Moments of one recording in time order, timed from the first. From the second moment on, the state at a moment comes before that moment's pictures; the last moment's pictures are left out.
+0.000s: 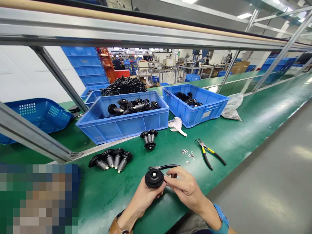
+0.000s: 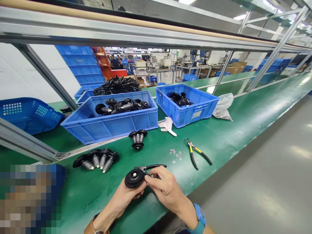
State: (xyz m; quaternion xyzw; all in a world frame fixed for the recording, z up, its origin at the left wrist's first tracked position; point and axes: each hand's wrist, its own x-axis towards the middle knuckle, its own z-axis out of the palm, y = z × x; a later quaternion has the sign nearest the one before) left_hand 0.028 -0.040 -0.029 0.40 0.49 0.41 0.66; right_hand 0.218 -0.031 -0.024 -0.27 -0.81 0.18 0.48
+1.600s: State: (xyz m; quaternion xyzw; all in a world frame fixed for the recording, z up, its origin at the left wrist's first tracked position) left_hand 0.016 -0.031 -0.006 0.30 0.54 0.45 0.64; right_hand 0.225 -0.028 -0.042 -0.47 -0.84 0.07 0.26
